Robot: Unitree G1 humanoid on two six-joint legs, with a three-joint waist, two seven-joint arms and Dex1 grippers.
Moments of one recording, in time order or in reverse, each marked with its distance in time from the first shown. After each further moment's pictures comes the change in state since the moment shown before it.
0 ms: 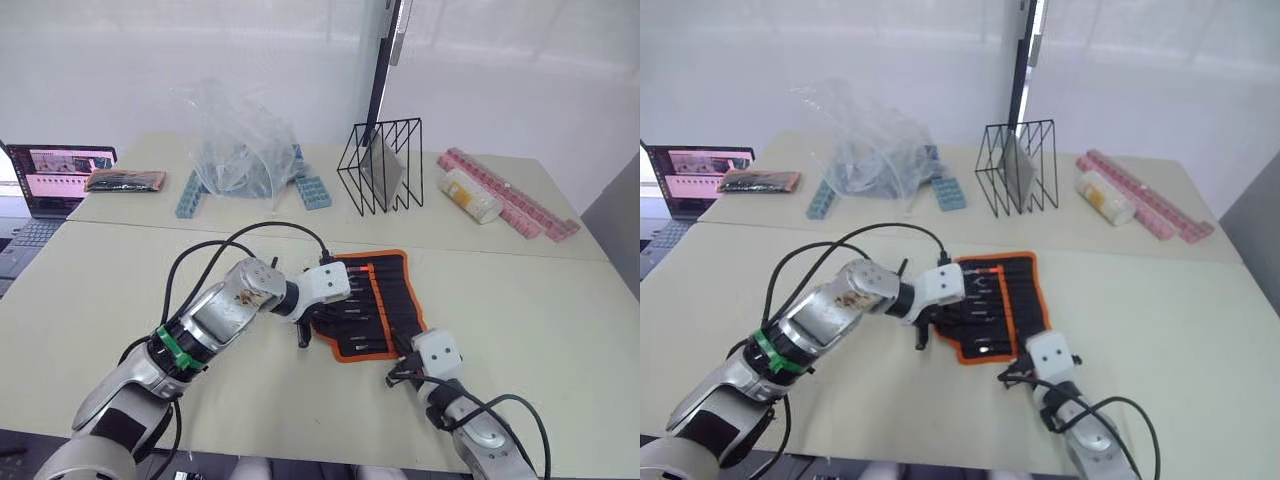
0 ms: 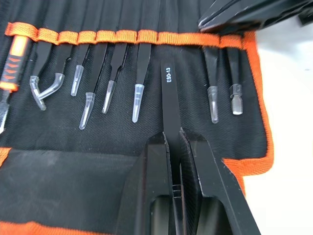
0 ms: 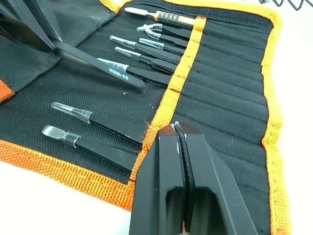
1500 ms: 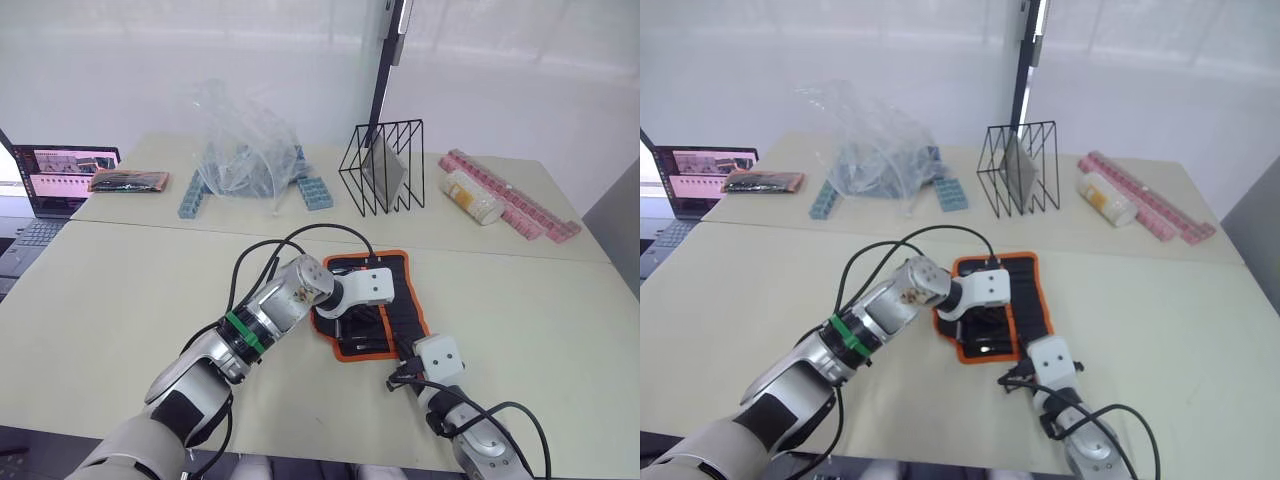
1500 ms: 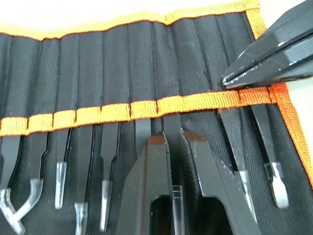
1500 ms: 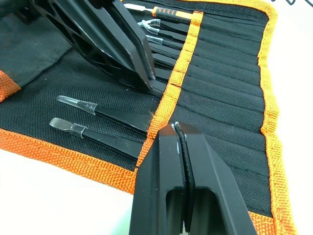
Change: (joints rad) left arm -0.118 -0.316 -0.045 0.391 0.211 -0.242 -0.034; right arm 0.031 0.017 0.002 -0.017 -0.014 0.002 -0.020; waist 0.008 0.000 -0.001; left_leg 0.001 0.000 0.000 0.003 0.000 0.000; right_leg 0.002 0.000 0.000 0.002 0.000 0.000
